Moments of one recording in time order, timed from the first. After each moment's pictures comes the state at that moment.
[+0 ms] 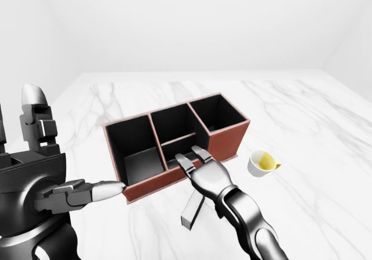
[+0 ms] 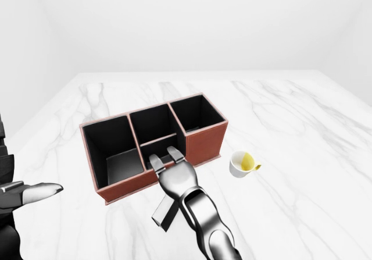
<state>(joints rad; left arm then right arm) 0.16 0.03 0.38 -0.97 -0.41 0.09 -0.05 0.07 -0.04 0.42 -0.42 -1.51 -0.09 0.70</state>
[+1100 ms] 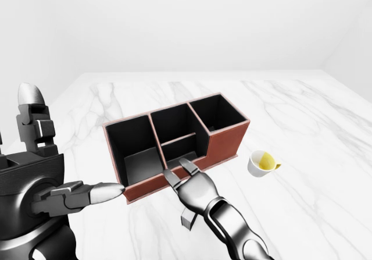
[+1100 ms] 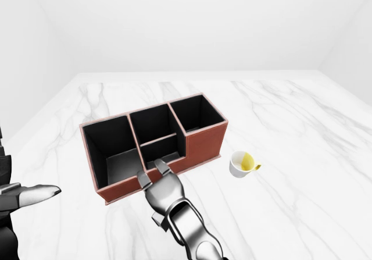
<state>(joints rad) 0.16 0.03 0.38 -0.98 -0.42 0.09 -0.06 0.10 -0.04 0.58 -0.38 -1.61 -0.09 0.70</state>
